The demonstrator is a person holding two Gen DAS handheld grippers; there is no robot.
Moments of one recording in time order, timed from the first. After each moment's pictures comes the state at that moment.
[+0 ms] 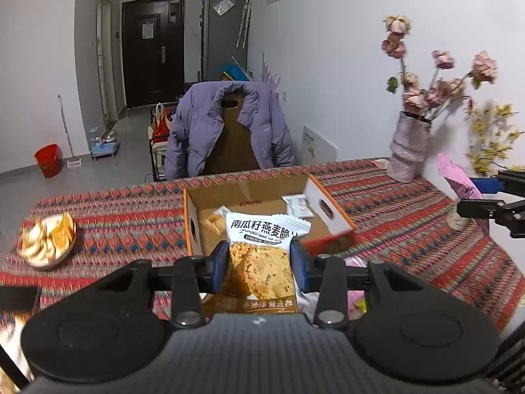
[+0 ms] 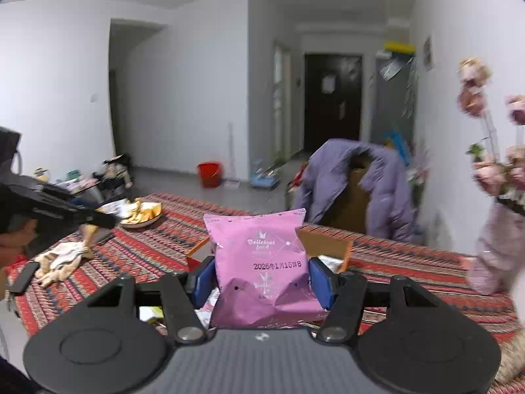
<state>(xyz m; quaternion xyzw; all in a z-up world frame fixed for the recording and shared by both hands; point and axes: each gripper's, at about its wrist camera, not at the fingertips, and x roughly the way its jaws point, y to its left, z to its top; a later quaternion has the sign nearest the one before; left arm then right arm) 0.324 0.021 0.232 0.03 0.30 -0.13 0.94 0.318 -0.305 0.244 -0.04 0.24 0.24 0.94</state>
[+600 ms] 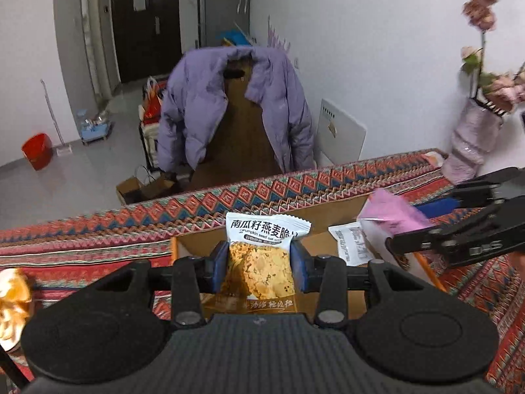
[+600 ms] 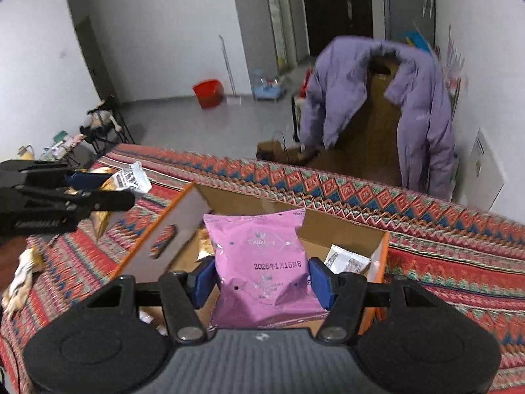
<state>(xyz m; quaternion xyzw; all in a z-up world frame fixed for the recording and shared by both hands) 0.592 -0.005 0.160 0.04 0.37 -0.13 0.92 0.632 -0.238 0.146 -0.02 0.42 0.24 0.88</state>
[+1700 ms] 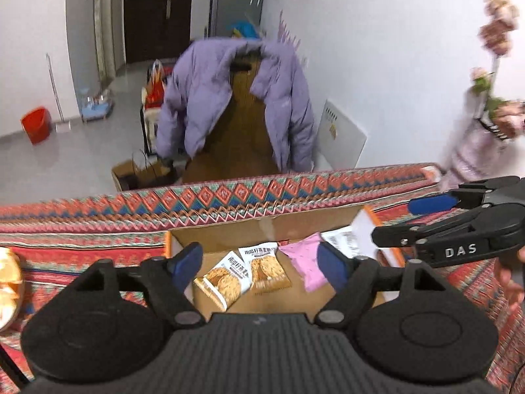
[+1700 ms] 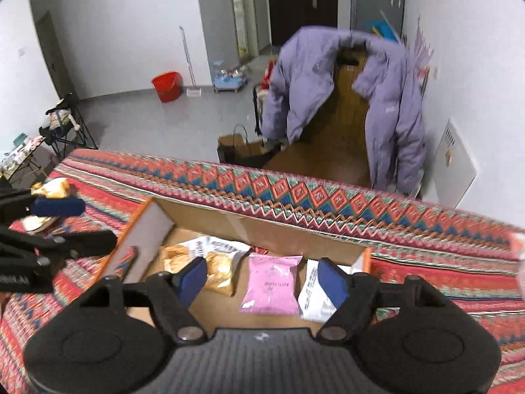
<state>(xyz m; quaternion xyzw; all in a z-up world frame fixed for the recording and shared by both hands) 0.568 0.009 0.203 0.01 0.37 -0.13 0.92 0.612 -0.221 0.197 -0.04 0.41 0.17 0.89</state>
